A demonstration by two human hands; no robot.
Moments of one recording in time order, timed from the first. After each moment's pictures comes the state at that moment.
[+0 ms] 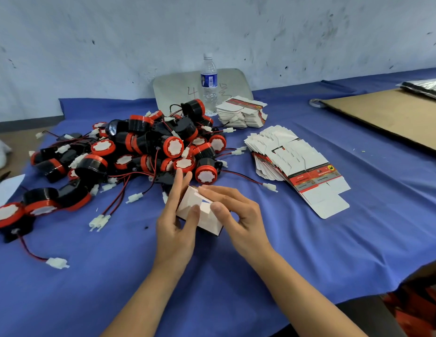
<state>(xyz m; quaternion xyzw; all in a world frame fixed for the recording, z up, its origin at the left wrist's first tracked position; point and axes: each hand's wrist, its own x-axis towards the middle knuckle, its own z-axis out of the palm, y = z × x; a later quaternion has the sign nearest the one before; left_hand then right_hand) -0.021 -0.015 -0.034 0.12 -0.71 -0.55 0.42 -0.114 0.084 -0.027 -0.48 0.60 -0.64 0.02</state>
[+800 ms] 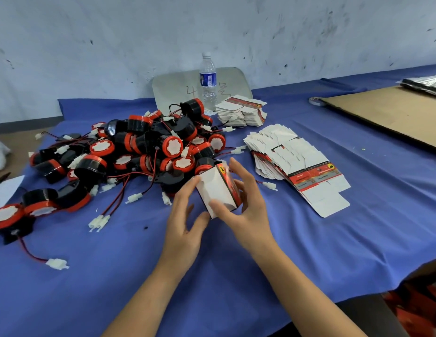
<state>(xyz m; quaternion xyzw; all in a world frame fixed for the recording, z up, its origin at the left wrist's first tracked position) -0.026 -0.015 -0.042 0.12 -0.74 -0.55 0.36 -0.120 0.082 -0.024 -0.37 0.61 -0.70 0.05</state>
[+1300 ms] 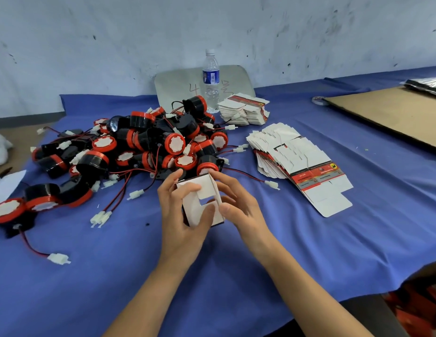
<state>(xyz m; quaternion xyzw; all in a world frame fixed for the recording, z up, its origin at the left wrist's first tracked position) -0.025 -0.012 -0.031 0.11 -0.77 -0.41 0.48 -0.116 0.087 -0.016 -0.42 0.55 -0.69 0.22</state>
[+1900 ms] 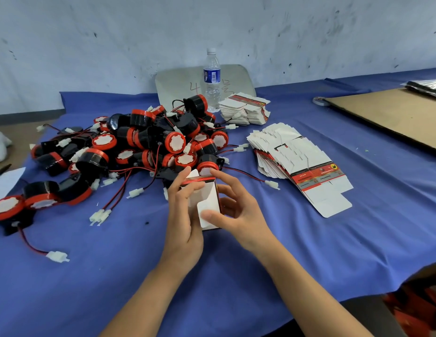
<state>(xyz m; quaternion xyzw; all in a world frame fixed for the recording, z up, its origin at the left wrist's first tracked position) -0.025 -0.012 -0.036 0.07 -0.78 -0.43 0.45 -0.121 0.082 -0.025 -0.41 0.57 -0.67 0.23</state>
